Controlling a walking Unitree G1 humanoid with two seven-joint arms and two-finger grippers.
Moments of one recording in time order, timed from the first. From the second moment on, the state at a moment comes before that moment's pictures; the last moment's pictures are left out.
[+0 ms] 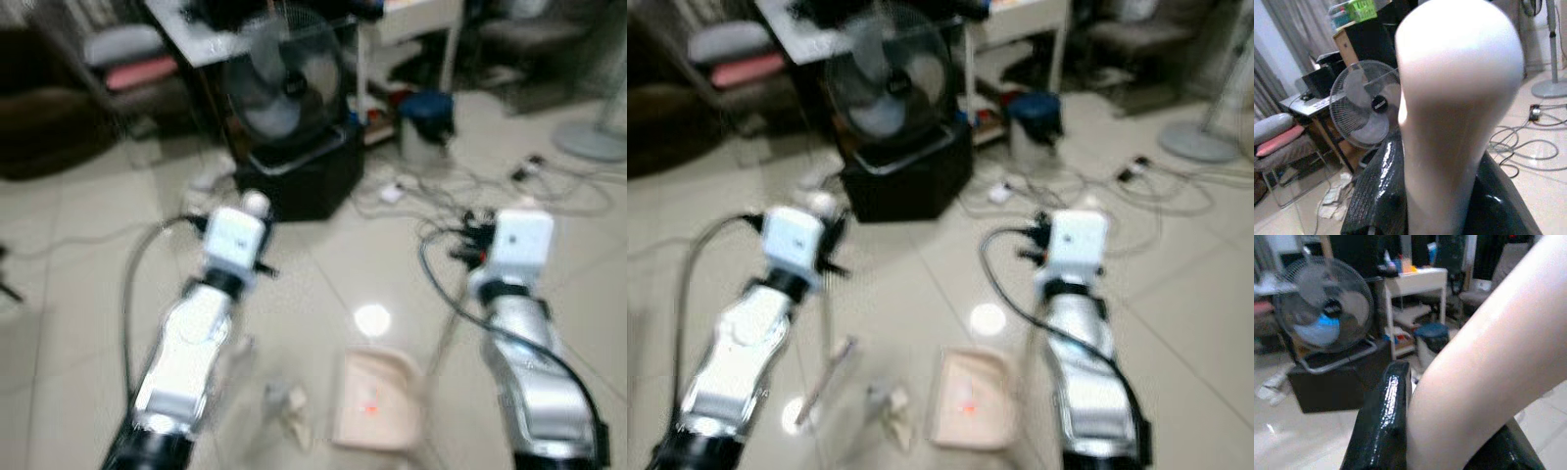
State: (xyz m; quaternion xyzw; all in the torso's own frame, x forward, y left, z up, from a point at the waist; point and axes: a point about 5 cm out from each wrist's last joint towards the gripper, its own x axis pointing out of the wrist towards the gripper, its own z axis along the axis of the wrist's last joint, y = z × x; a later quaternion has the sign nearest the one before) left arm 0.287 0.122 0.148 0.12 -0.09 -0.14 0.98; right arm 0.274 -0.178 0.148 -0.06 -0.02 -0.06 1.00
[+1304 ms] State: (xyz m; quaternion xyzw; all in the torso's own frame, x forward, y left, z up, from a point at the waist) left arm 0.326 0.150 0.115 0.08 -0.05 0.01 1.00; right arm 0.319 -0.172 0.135 -0.15 -0.08 0.03 0.99
